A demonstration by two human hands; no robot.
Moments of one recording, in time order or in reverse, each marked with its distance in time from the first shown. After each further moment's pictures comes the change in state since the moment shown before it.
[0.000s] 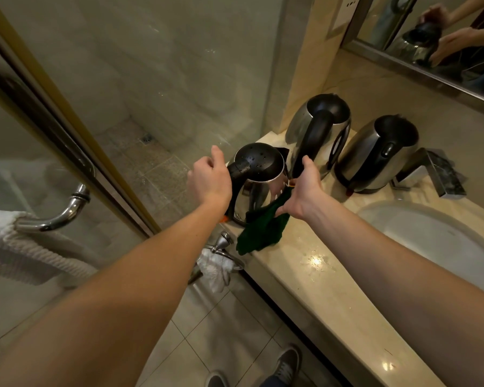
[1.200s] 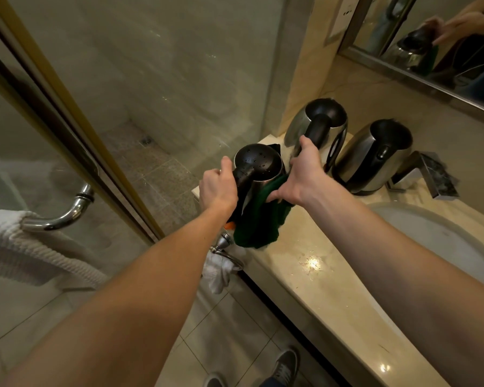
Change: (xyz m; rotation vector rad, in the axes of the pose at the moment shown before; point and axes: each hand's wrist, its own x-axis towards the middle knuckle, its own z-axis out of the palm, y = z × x) left_hand -0.019 0.007 -0.007 -0.137 -0.178 -0.175; right_hand -0.042 -0.019 0.023 -0.009 -0.118 -0.040
